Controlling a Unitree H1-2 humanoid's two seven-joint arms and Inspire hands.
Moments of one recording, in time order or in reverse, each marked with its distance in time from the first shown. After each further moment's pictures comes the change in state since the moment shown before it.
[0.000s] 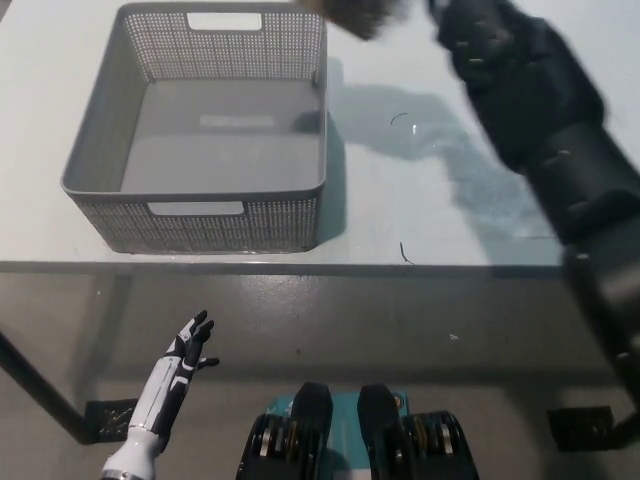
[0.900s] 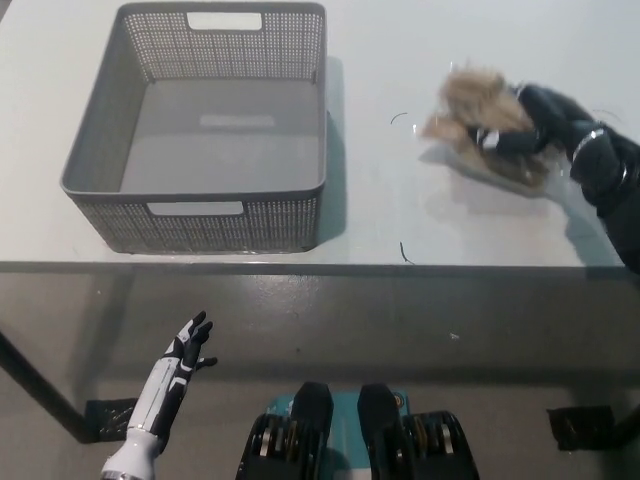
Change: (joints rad) left_arm -0.003 -0.001 0.004 -0.002 -0.003 0.000 0.000; right_arm 0.243 -0.259 0.090 0.162 -0.048 -0.005 -0.007
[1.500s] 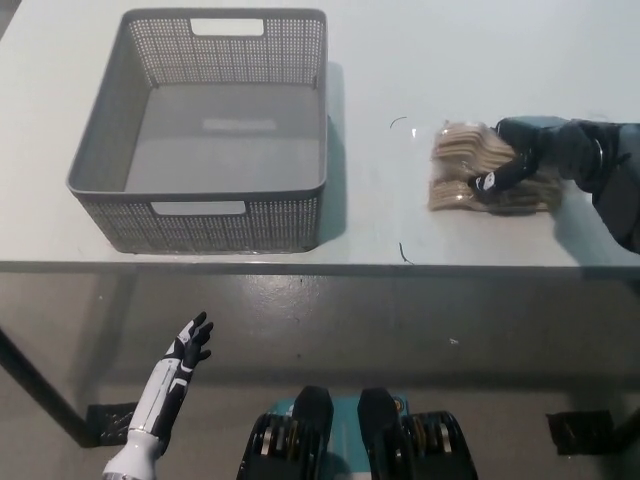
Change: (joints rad) left_arm 0.015 -0.005 0.000 -0.002 -0.004 0.001 0.000; right_arm -0.029 0.002 0.334 0.029 -0.107 0.116 0.243
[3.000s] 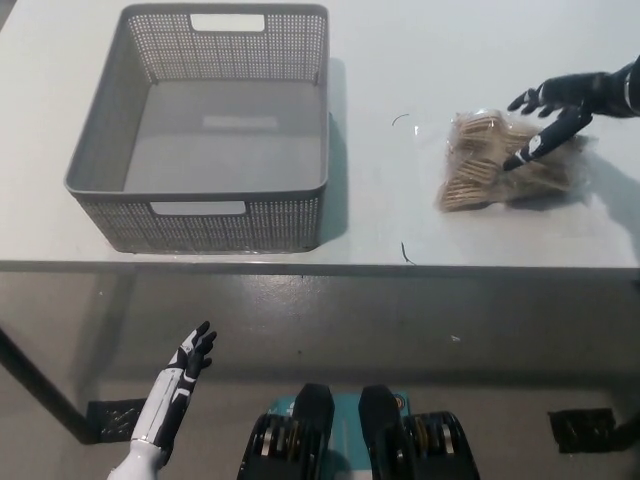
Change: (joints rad) left_arm 0.021 -0.006 -0.005 -0.016 0.004 -0.002 0.000; right_arm -0.059 -0.134 -0.211 -0.191 0.061 0.094 0.518
